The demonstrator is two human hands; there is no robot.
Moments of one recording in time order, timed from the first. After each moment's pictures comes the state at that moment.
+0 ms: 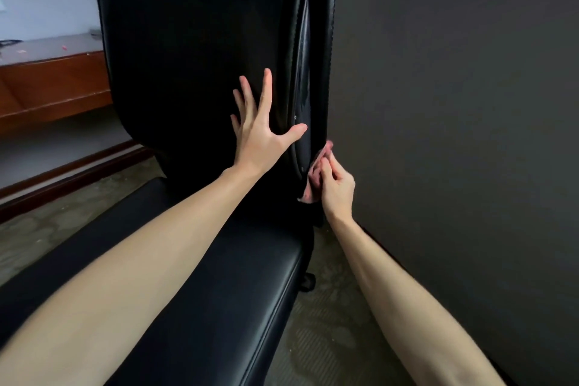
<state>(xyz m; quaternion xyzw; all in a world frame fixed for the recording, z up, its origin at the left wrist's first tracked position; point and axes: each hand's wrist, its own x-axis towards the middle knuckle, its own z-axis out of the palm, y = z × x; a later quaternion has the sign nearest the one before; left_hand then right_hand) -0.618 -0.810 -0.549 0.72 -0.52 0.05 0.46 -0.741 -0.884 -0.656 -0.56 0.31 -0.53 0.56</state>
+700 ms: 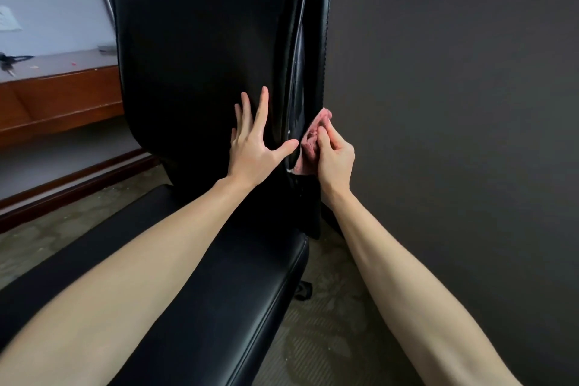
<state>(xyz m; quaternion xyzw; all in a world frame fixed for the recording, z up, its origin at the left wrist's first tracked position) -0.631 -0.794 -0.544 0.73 -0.52 0.07 0.42 -0.749 -0.882 -0.575 -0.55 0.24 -0.57 0.56</state>
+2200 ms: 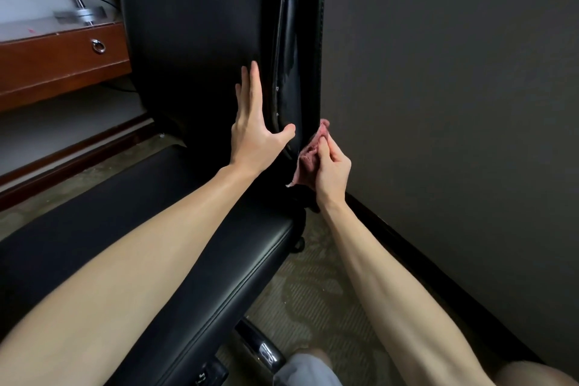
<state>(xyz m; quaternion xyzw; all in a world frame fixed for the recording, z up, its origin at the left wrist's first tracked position) -0.689 -0.744 -0.581 0.69 -0.54 0.06 0.47 -0.798 -0.815 -0.662 -0.46 0.30 -0.59 0.59</state>
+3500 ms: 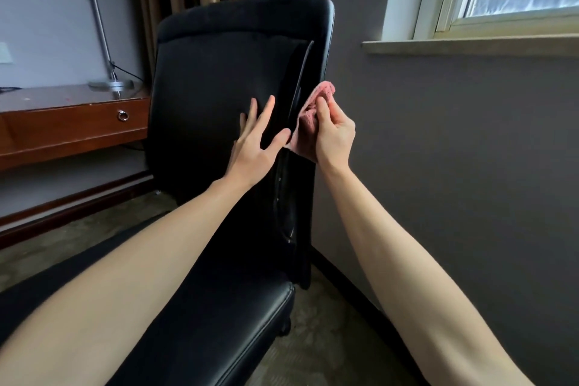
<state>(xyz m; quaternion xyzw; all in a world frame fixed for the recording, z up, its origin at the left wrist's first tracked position) -0.660 -0.775 -0.478 0.65 -0.56 0.01 0.52 -0.782 -0.860 -0.451 -0.56 0.20 -0.64 0.48</state>
